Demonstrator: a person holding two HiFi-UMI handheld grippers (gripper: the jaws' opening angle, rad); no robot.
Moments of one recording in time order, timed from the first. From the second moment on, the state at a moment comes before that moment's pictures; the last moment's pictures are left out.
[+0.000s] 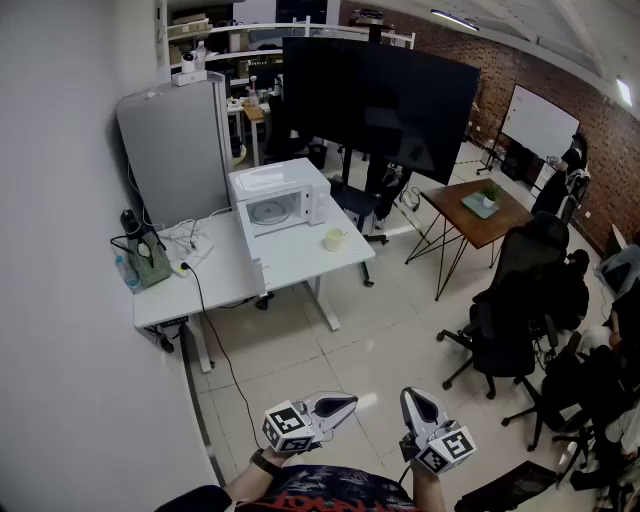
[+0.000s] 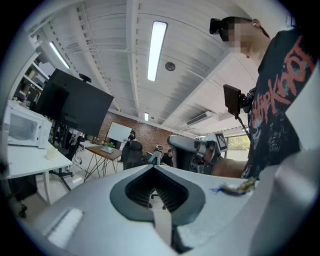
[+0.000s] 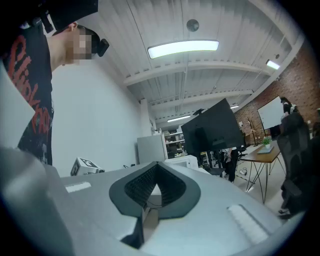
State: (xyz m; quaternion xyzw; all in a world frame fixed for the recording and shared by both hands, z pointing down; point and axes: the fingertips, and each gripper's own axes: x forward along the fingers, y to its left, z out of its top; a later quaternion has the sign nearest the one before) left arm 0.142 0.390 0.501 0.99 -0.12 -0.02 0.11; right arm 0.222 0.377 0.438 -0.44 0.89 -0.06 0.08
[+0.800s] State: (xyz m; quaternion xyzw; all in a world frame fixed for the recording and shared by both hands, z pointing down) left arm 0.042 0.363 0.566 0.97 -0.13 0.02 0.19; right arm 0.134 0.355 0.493 -0.46 0.88 -0.13 0.03
